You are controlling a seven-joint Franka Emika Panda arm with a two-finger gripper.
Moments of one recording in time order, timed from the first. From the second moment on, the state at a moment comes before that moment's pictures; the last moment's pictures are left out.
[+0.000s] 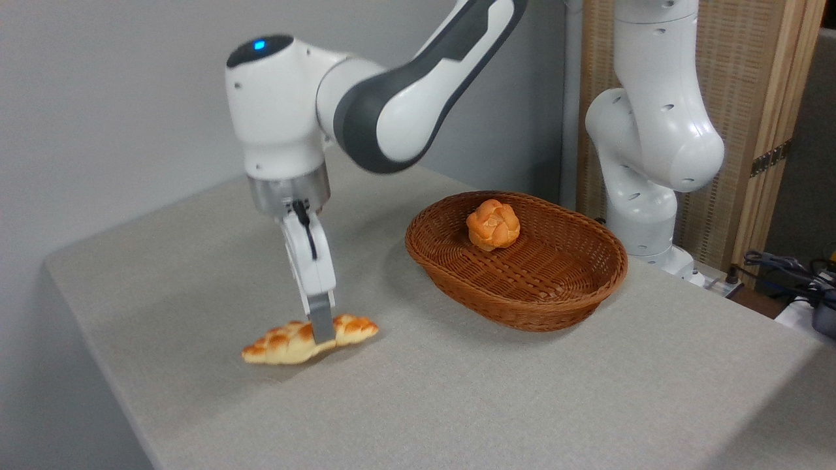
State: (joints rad) arm -0.33 0.05 0.17 -2.00 -0.03 2.10 0.96
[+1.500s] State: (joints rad) arm -0.32 -0.24 0.19 -2.07 -0.03 1.30 1.45
